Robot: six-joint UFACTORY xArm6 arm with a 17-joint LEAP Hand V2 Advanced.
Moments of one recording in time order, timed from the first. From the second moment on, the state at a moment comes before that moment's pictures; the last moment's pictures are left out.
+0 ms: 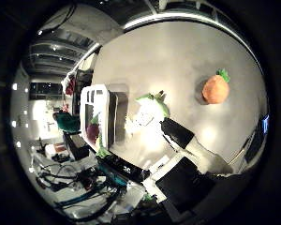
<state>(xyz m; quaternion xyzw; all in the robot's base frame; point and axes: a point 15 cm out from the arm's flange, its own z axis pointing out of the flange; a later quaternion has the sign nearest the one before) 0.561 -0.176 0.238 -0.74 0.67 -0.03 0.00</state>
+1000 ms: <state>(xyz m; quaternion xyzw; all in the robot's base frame) 0.592 -0.274 0.110 -0.78 0.60 -0.08 -0.12</state>
